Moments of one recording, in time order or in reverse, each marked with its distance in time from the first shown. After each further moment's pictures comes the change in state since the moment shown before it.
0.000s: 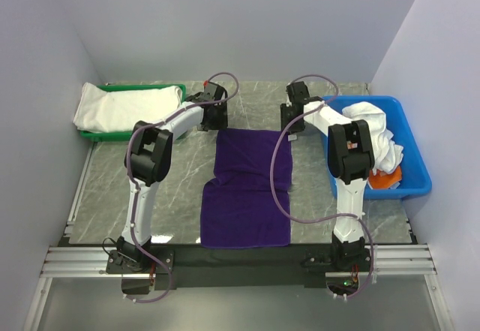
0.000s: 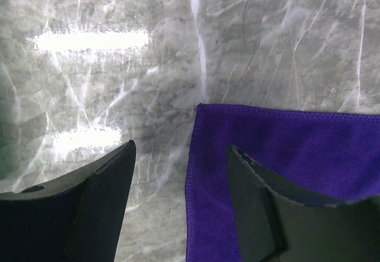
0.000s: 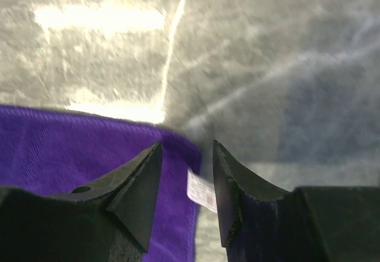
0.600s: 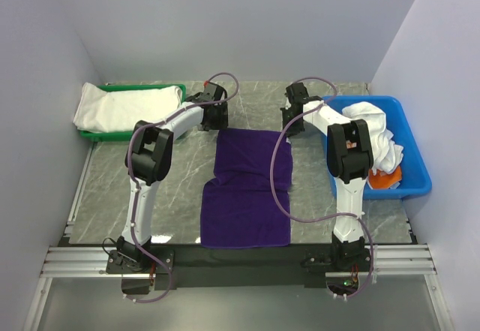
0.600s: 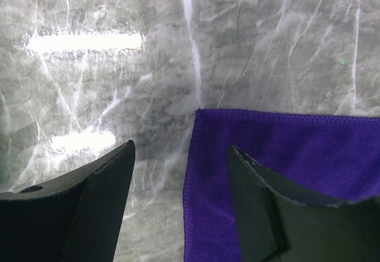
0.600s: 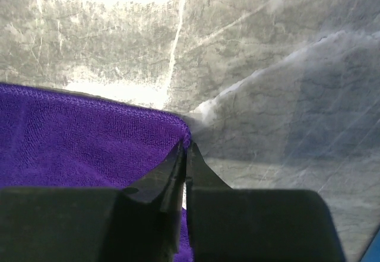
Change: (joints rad) left arm 0.004 0.013 0.000 0.023 0.026 0.001; right arm 0.000 0.033 0.039 -0.083 -0.047 -0.002
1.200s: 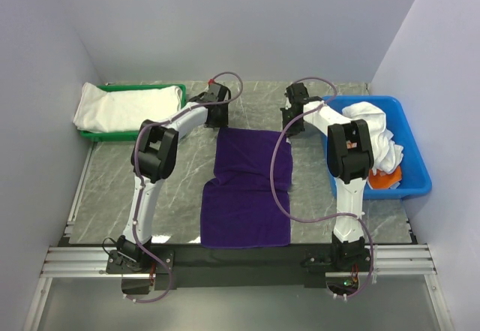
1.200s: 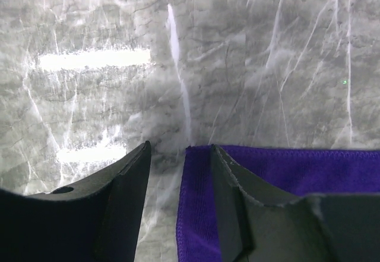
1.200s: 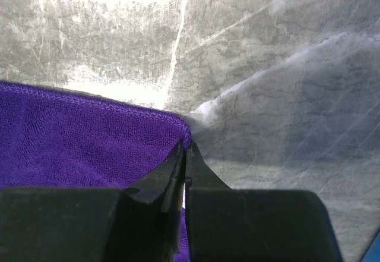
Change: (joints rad) left arm -0.007 0.076 0.068 0.044 -0.021 0.029; right arm 0.000 -0.002 -0.008 0.010 -0.010 -0.008
